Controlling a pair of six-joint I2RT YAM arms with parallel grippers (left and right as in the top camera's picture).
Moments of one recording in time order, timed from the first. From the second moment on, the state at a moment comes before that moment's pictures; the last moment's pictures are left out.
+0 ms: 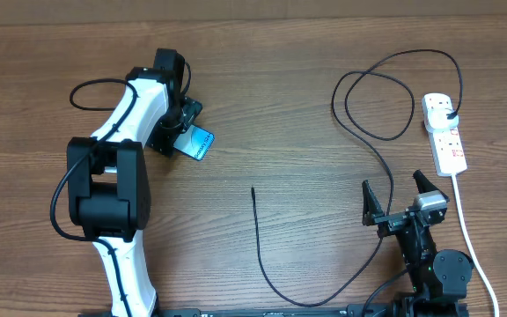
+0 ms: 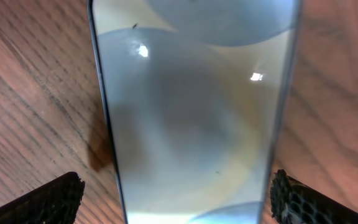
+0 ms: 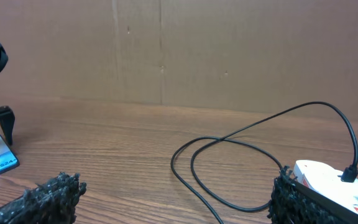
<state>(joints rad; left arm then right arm) -0.11 2.16 1.63 -0.94 -0.04 -1.18 -0.05 0.01 0.02 -0.01 -0.25 -0.01</state>
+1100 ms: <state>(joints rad) -0.06 2.14 1.54 -0.83 0.05 -1.21 -0.05 0.01 0.02 -0.01 -0.25 -0.01</state>
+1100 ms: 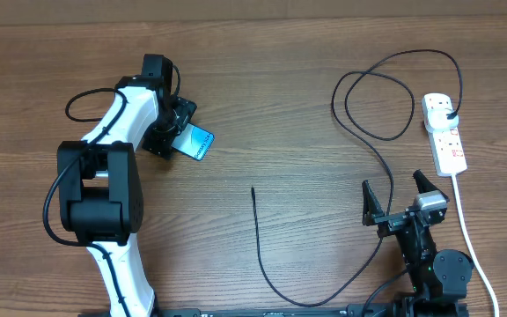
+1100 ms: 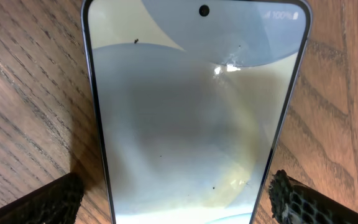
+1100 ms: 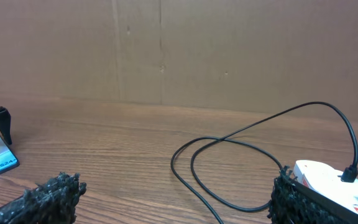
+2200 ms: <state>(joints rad) -0.06 2.16 1.61 -0.94 0.05 -1.22 -0.05 0.01 0.02 -0.01 -0.25 -0.01</state>
